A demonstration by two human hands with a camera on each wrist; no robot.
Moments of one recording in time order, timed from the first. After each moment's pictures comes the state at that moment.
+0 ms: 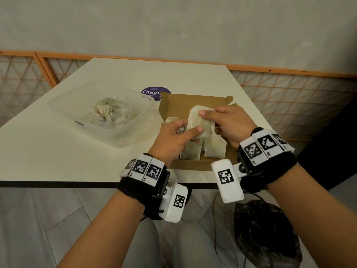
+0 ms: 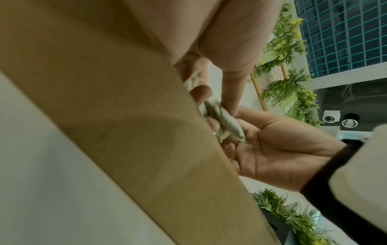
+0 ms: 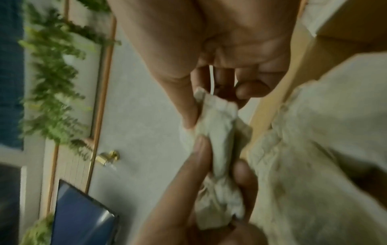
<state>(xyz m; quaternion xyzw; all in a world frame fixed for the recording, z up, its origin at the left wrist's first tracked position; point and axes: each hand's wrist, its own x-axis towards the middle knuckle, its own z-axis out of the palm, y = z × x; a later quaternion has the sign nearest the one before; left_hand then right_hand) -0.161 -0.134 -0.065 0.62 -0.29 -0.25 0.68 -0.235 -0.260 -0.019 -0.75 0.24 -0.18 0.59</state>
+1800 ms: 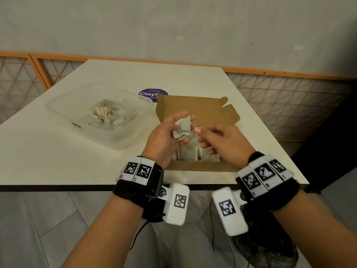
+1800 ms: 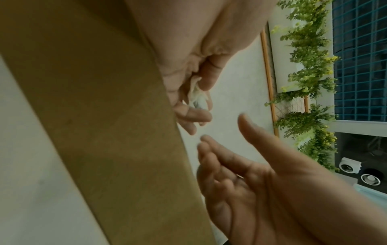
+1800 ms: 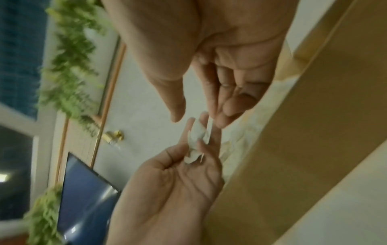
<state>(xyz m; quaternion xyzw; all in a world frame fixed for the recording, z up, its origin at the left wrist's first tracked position) -0.156 -0.124 -0.056 0.48 -0.21 -0.34 0.78 -0.259 -0.236 -0.039 -0.79 0.25 -0.15 0.54</state>
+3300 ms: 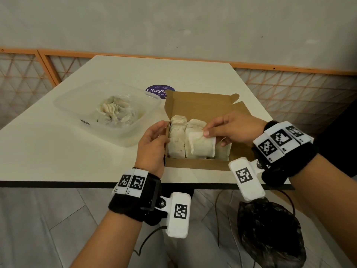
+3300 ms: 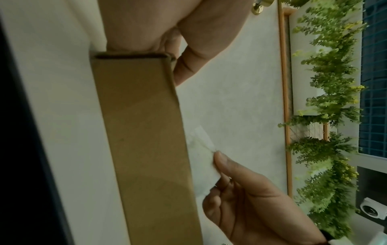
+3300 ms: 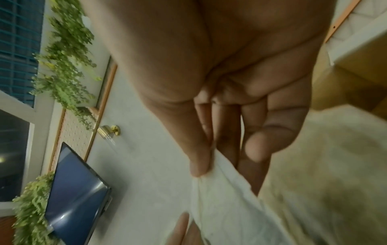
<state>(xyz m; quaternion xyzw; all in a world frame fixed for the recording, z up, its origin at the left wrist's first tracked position) -0.142 -0.101 -0.091 0.52 -0.06 -0.21 0.83 -0.233 -0.264 -0.014 -0.84 0.21 0.04 0.49</state>
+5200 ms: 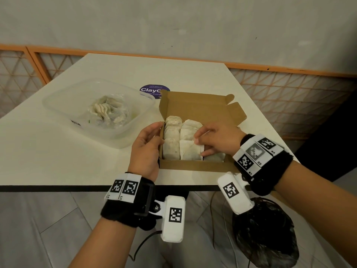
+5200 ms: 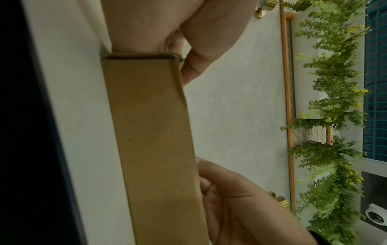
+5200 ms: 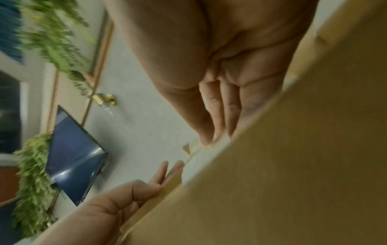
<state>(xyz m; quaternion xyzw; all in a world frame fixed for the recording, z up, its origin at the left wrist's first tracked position) -0.140 -0.103 -0.100 0.50 -0.08 -0.20 0.84 -0.227 -0.248 -0.036 -0.80 0.28 -0.01 0.53</state>
